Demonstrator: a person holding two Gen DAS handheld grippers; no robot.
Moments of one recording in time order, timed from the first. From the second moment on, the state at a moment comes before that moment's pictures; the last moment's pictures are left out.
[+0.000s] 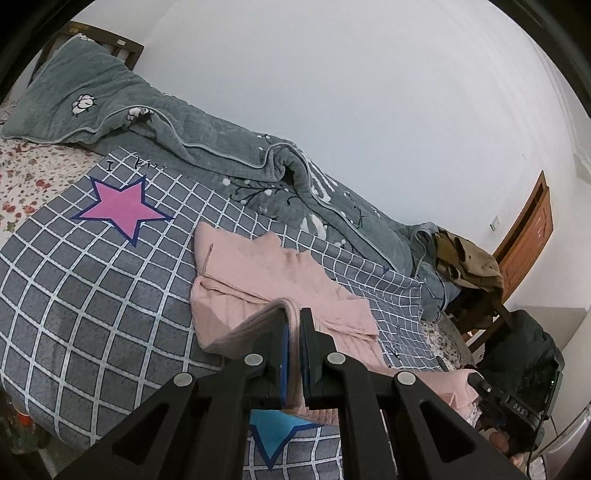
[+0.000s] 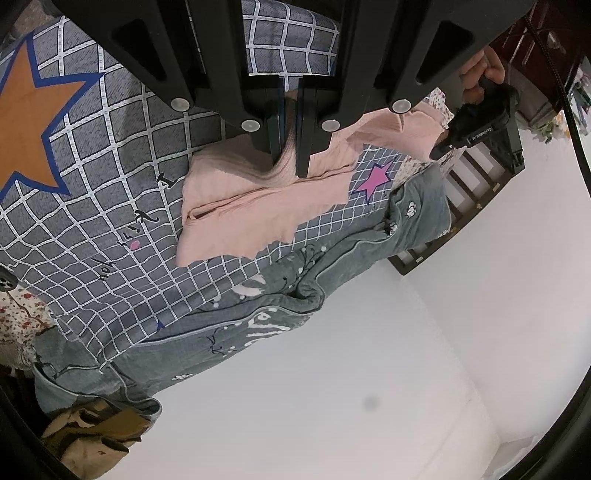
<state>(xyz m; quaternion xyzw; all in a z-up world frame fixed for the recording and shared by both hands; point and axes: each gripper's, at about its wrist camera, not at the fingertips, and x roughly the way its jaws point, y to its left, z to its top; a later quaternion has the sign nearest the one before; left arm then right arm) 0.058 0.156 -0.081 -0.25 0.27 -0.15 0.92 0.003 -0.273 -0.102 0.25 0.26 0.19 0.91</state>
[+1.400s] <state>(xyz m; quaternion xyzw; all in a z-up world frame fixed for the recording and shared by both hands) 0.290 0.128 -0.123 -0.20 0.29 -0.03 0.94 0.274 -0.268 -0.155 0.23 0.33 0.12 0.91</state>
